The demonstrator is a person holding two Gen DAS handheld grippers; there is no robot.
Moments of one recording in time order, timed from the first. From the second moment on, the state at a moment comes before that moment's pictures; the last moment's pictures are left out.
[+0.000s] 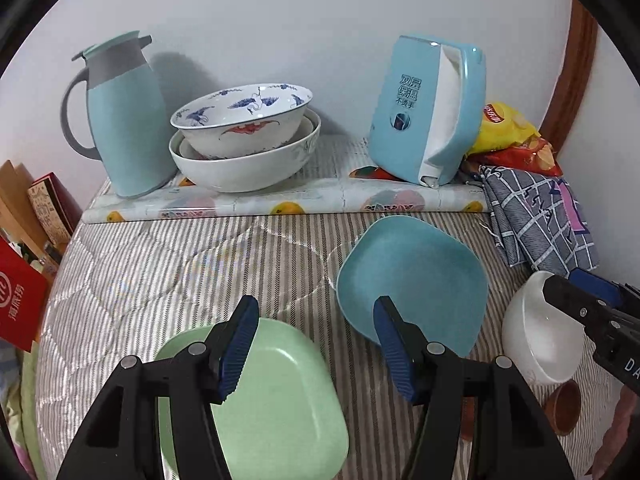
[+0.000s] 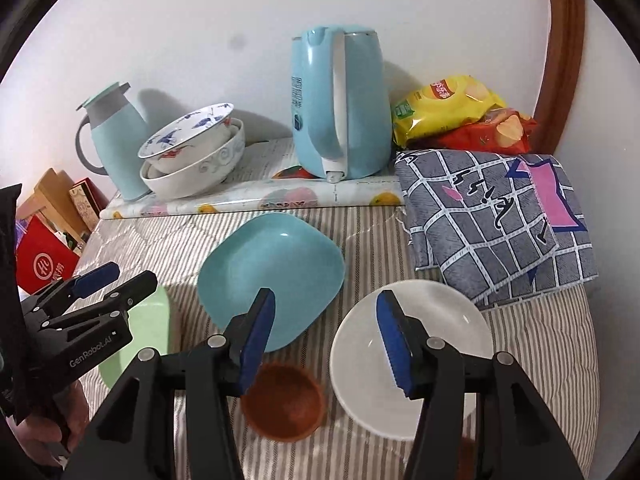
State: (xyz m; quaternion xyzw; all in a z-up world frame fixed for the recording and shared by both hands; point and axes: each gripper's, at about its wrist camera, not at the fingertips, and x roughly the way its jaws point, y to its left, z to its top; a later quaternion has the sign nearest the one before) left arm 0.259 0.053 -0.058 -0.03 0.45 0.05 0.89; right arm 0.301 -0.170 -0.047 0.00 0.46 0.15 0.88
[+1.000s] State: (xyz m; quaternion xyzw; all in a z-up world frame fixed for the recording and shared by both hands) left arm 0.326 0.045 -0.117 -0.07 0.49 0.01 0.87; right arm 0.385 -0.136 -0.117 -0.03 0.53 0.15 0.83
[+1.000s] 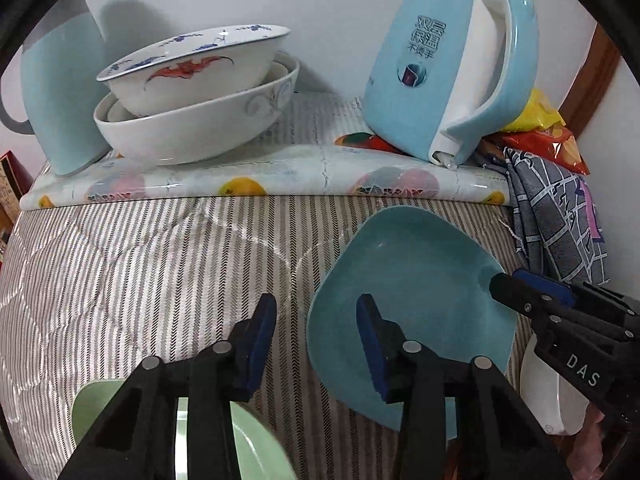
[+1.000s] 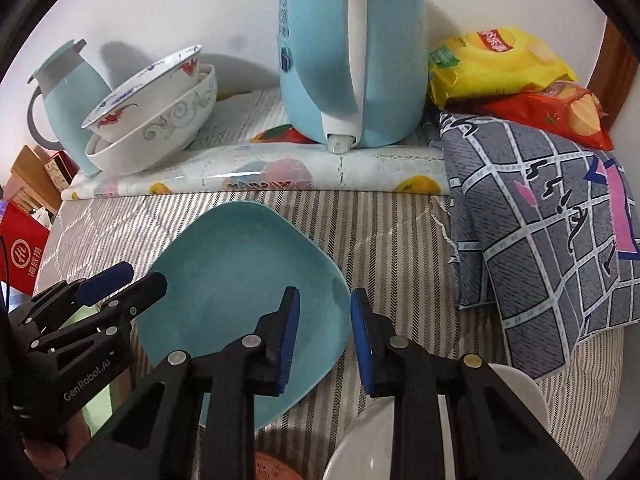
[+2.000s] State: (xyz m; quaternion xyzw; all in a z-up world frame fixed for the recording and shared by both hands) left arm 0.309 0.052 -0.097 -0.07 0.47 0.02 0.88; right arm 0.368 -0.138 -0.090 -0.03 0.50 0.13 0.86
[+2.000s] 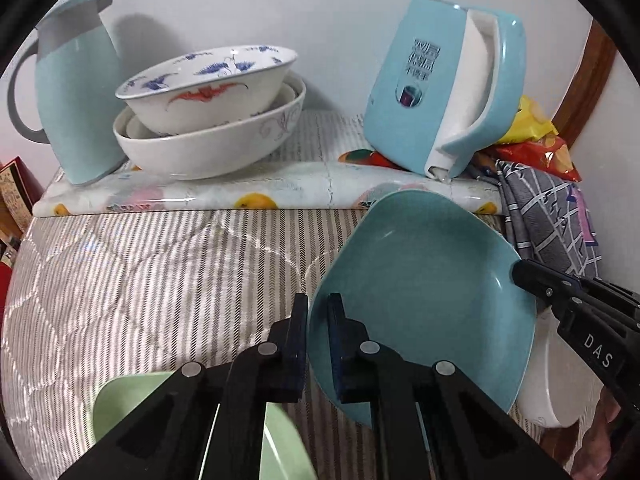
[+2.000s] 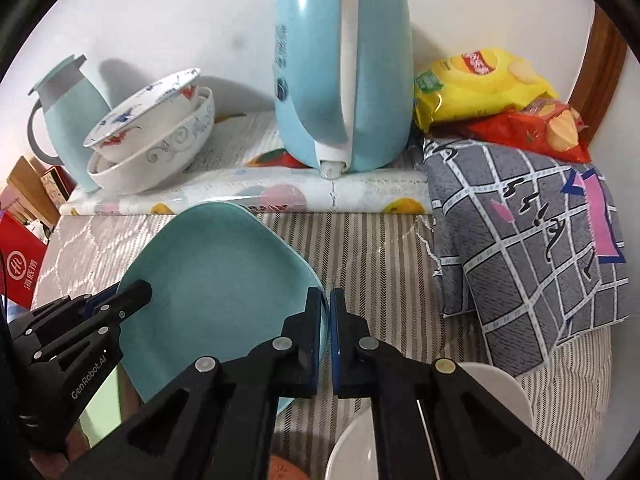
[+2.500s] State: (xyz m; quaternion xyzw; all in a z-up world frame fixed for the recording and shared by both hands) left arm 0.239 0.065 -0.063 -0.08 0.45 0.02 0.89; right arm 0.301 -0.131 -0.047 -0.02 0.47 0.13 0.87
